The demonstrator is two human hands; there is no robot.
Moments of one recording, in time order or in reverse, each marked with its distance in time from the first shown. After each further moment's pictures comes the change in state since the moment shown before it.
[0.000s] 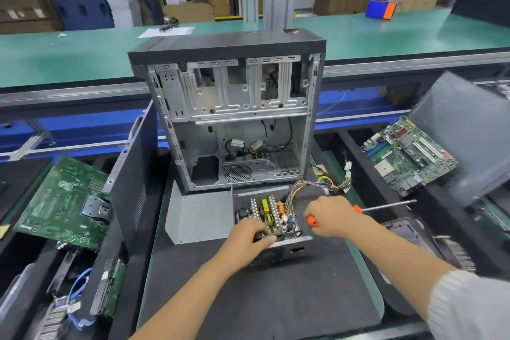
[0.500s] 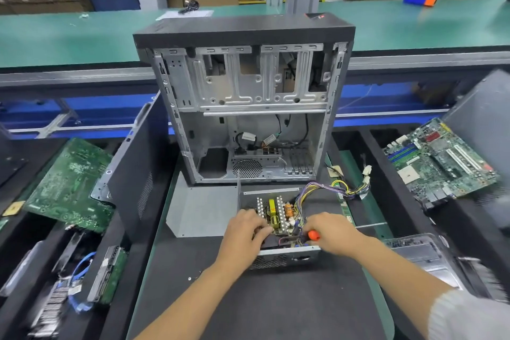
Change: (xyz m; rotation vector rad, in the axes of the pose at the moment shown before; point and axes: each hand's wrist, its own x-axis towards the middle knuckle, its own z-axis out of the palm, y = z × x) left_hand 0.007 -0.001 0.007 0.059 0.251 -0.041; right_hand 0.029 0.006 0.049 0.172 -0.014 -0.176
